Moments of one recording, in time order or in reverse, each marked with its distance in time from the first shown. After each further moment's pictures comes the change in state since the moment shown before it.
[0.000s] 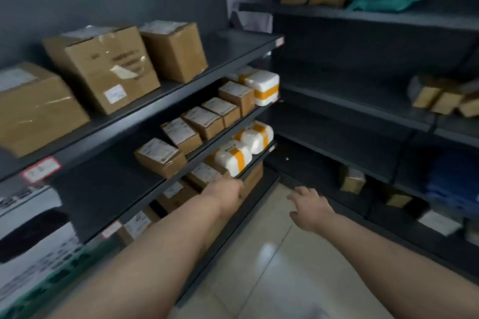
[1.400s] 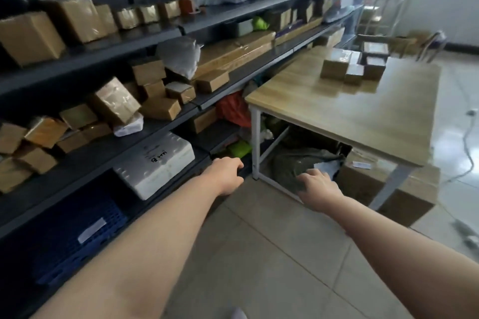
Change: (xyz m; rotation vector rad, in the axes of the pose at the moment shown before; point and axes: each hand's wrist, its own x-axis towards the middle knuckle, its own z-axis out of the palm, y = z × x) left_hand -0.097 0.939 0.138 0.358 -0.241 1.351; right_hand -0.634 0.586 0.113 0.515 0.370 1.569
